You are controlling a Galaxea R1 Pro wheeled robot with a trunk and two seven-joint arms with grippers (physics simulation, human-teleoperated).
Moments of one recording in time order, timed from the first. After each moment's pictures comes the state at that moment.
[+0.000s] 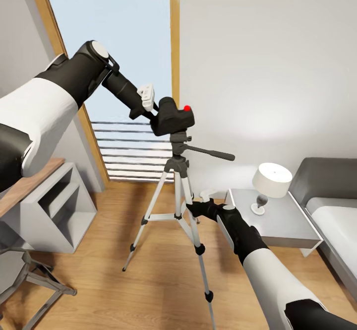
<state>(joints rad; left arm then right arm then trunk) -1.89 0.01 -0.54 -0.37 -0.42 0.18 -1.51 -0.81 0.12 0.10 -0.72 0.10 0.33 0.37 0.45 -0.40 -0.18</state>
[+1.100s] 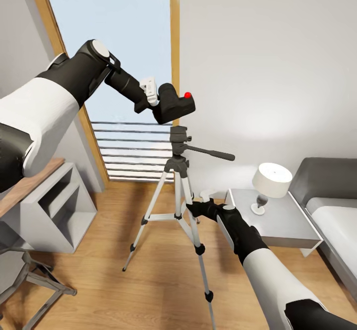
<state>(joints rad) -1.89 0.01 -0.52 -0.37 -0.41 0.15 -1.33 -0.81 0.12 0.10 -0.72 0.10 0.33 0.37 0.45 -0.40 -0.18</state>
